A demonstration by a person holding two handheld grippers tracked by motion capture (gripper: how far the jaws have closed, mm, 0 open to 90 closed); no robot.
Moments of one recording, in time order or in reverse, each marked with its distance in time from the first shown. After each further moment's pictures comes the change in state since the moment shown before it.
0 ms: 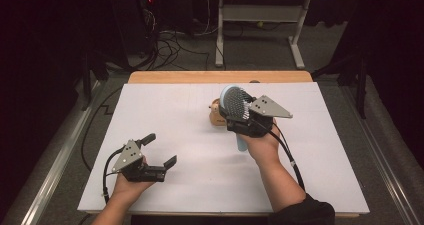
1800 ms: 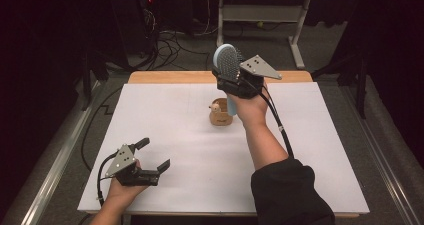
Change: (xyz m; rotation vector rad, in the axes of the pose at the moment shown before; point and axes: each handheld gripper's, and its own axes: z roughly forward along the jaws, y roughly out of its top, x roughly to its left) left arm 0.016 0.003 -0.011 -0.001 0.009 0.010; right arm -0.028 0.057 0.065 -0.115 -0.091 0.006
